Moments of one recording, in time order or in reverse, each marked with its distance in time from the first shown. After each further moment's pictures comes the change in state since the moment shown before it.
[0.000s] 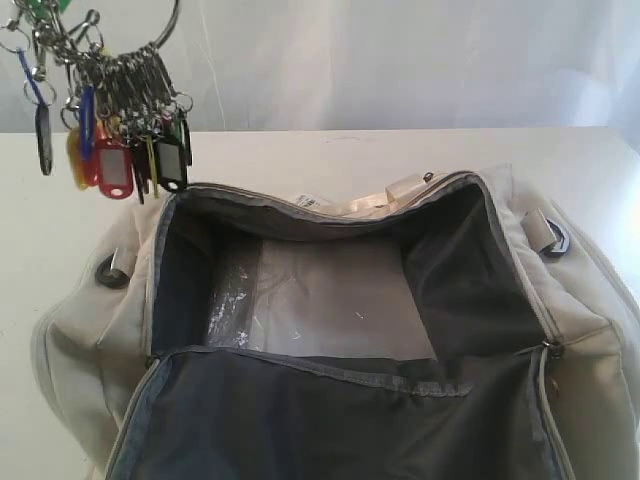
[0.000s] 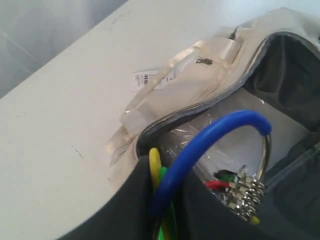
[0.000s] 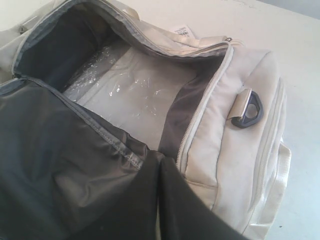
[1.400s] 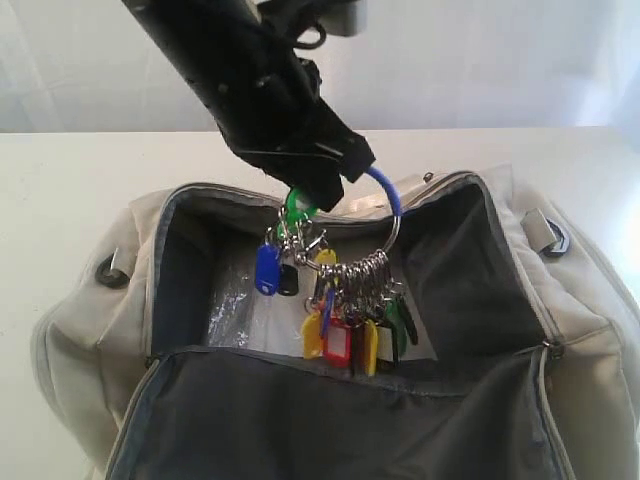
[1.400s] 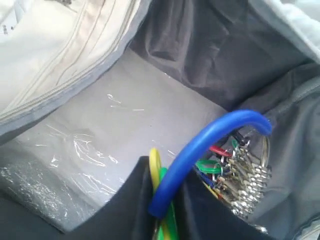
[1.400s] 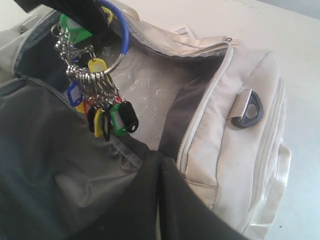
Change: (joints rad) left arm -0.239 0.360 0.107 -0.156 -0.136 -0.079; right arm 0.000 0.000 0.000 0.000 0.000 0.000
